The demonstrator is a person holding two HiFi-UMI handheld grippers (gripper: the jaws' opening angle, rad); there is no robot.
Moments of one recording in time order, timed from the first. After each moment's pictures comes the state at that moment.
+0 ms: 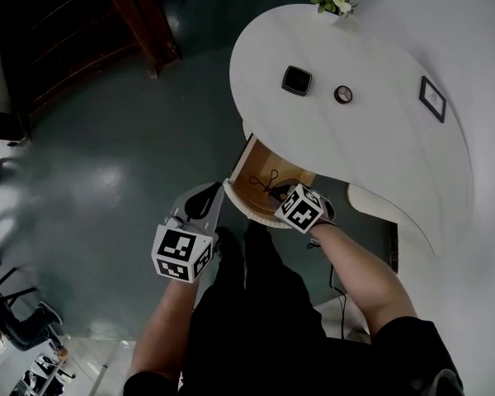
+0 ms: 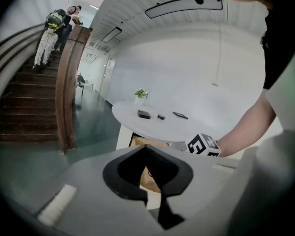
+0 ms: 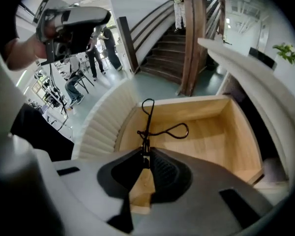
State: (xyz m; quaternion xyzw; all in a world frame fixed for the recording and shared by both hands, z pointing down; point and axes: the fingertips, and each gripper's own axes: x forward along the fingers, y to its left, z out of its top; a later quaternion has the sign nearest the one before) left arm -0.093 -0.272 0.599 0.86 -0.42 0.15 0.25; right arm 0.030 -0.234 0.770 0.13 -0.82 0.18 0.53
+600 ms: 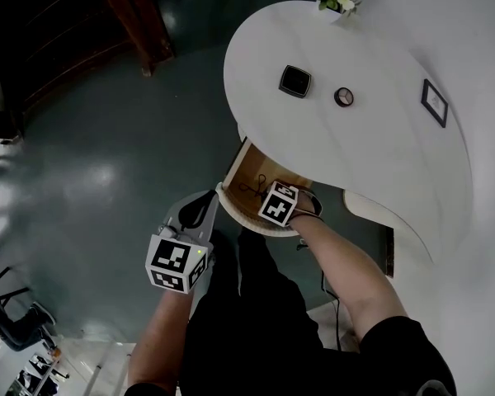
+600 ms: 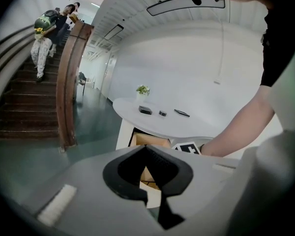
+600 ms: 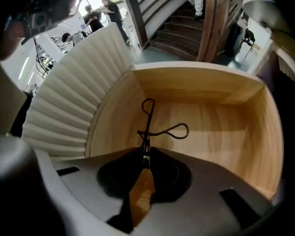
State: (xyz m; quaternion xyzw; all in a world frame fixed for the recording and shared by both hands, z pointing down) left arm -0.088 -0.271 0.620 0.85 -0.42 0.16 0.26; right arm 0.032 -0.233 0.845 0.05 -0.77 0.16 0.62
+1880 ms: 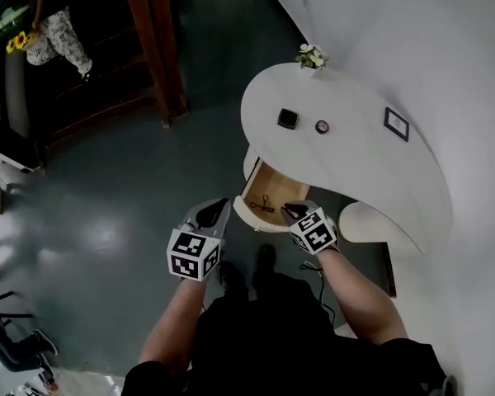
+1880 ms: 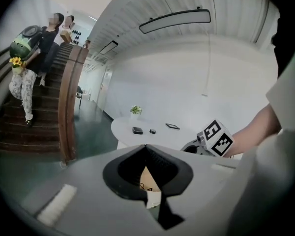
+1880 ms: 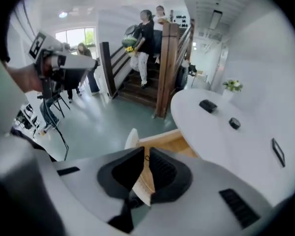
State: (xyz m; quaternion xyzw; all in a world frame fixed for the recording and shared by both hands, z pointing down) left arm -0.129 -0.218 0.511 0.88 -0.42 0.11 0.22; right arm 0.025 -0.214 0.614 0.33 -0.83 0.15 0.43
